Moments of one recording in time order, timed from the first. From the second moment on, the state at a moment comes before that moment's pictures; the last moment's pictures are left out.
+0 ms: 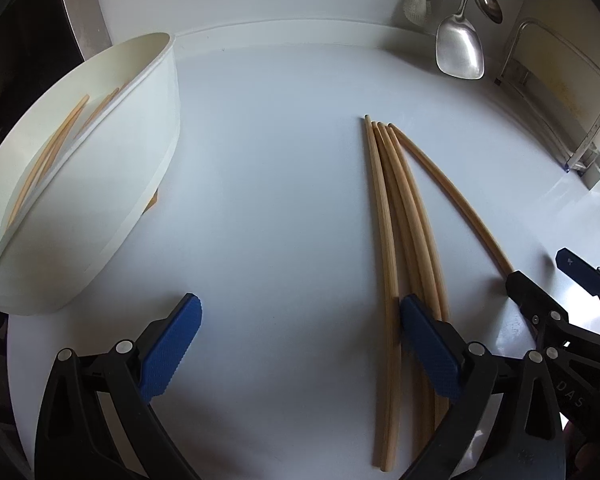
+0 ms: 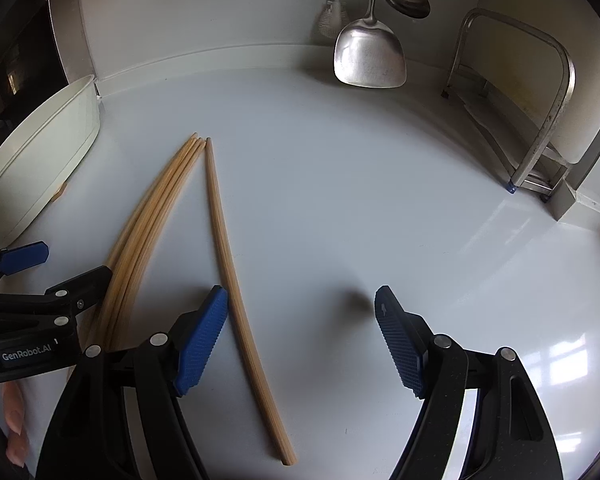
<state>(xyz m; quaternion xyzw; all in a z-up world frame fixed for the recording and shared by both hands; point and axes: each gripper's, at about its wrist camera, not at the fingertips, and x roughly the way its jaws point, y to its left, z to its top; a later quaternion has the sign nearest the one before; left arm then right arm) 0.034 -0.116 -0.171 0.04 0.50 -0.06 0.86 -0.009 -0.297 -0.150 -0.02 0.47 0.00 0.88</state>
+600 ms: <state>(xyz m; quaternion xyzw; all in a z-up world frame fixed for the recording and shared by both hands) 0.033 -0.124 -0.164 0.05 0.48 -0.09 0.87 -0.008 -0.284 -0.150 -0.03 0.45 0.04 0.89</state>
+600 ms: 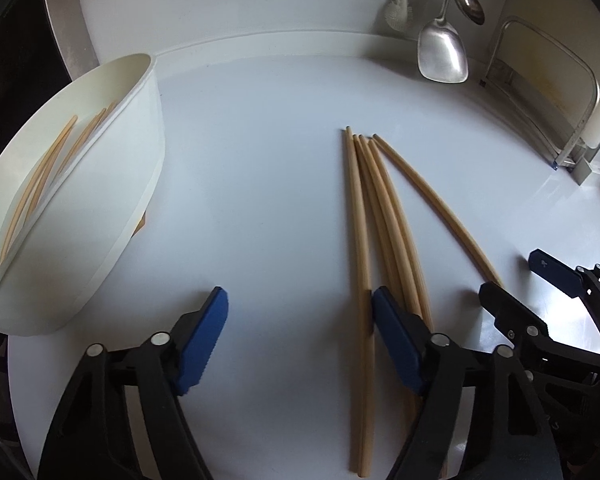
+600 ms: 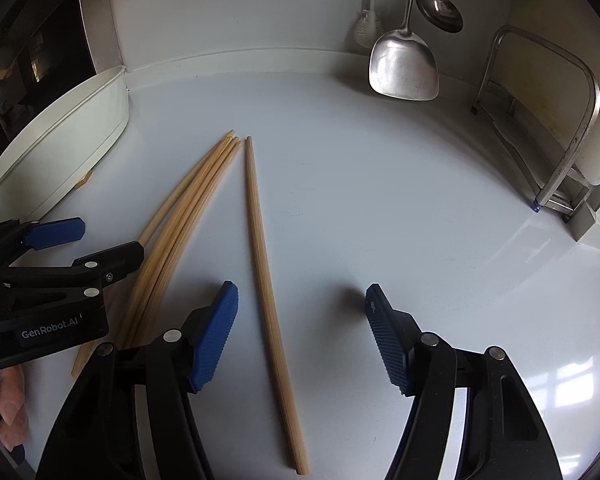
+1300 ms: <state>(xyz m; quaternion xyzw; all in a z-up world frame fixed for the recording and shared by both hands) 0.019 -0.116 -0.115 0.04 0.48 -0.14 0.86 -0.023 -0.268 -0.109 0.00 0.47 0.04 0.88</state>
